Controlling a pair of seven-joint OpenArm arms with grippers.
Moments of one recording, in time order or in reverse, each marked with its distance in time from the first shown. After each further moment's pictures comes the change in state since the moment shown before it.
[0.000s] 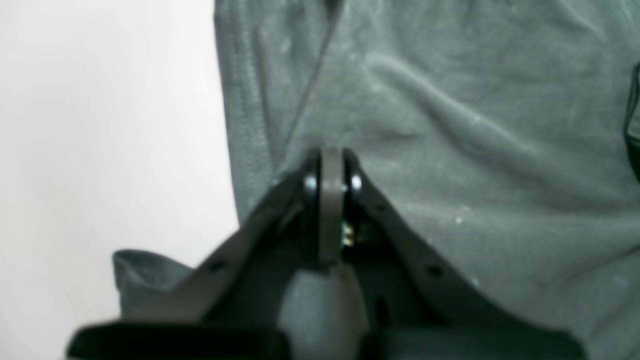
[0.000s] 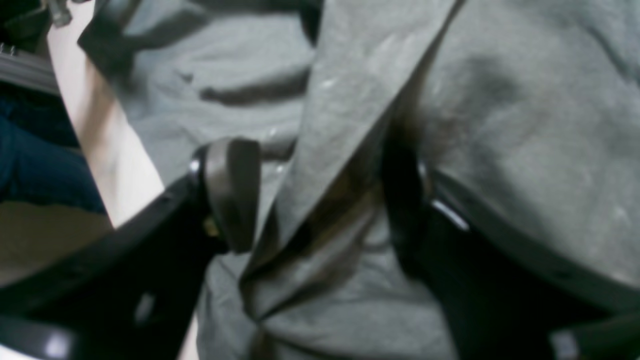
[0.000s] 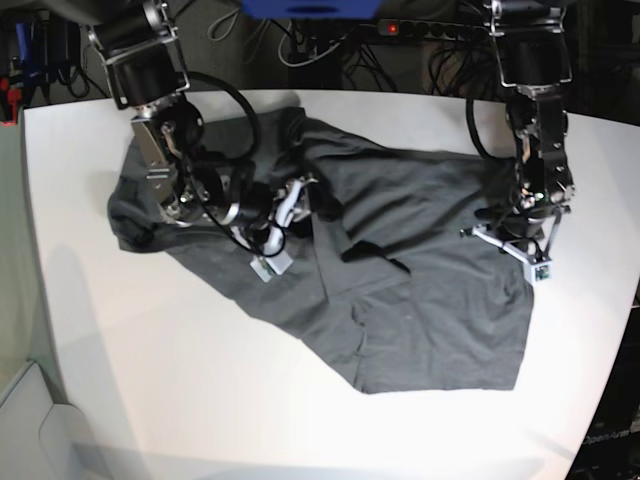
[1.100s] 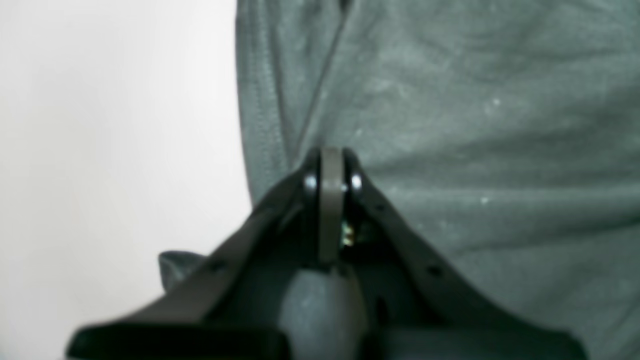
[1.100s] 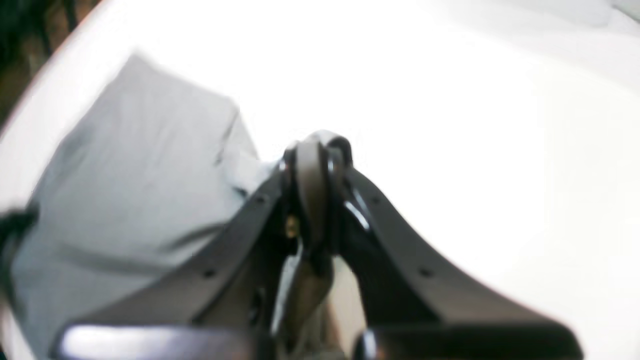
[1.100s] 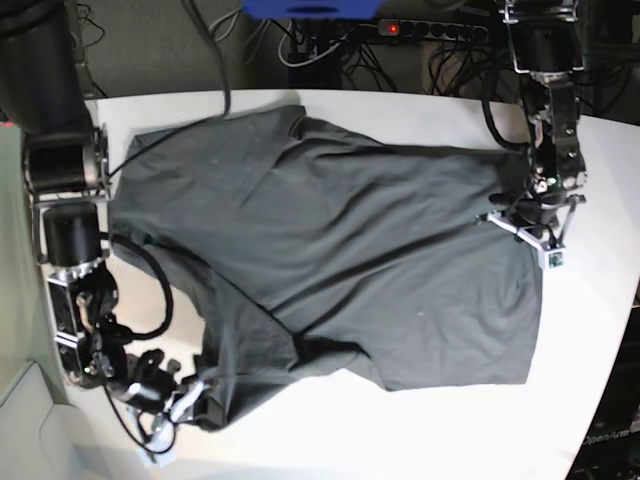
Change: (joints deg) left arm 4.0 -3.2 -0.2 1.1 -0.4 -0.2 -2.1; right arm 33.9 9.3 5.6 -21.7 0.0 0.0 9.5
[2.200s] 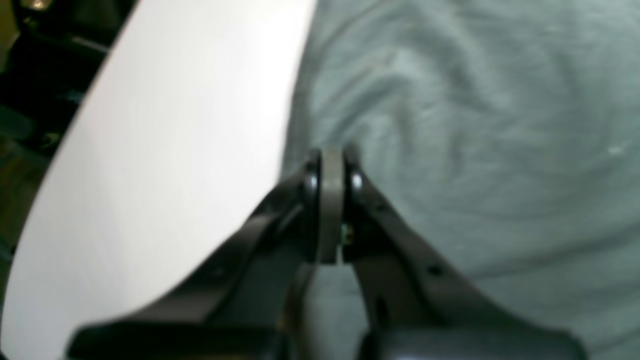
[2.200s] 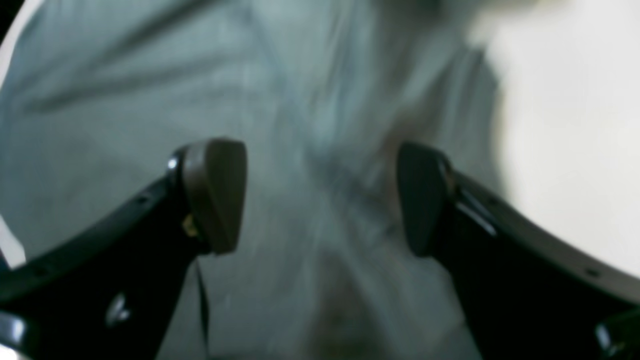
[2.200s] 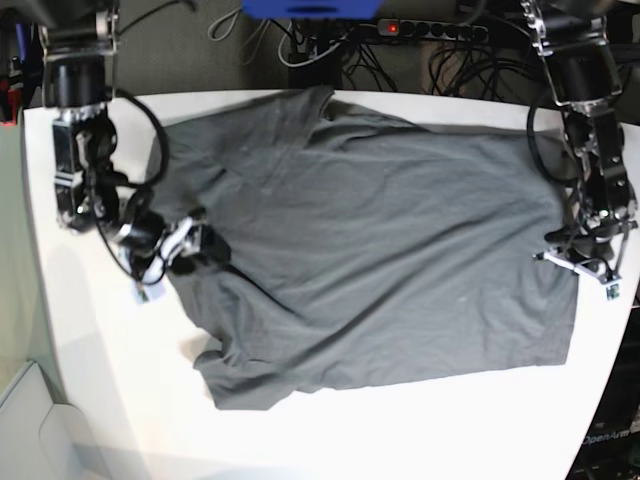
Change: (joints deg) left arm -7.1 -5.4 -6.4 0.2 -0.2 0.1 3.6; right arm -35.9 1.2 11.0 26.2 0.8 -0.1 -9.4
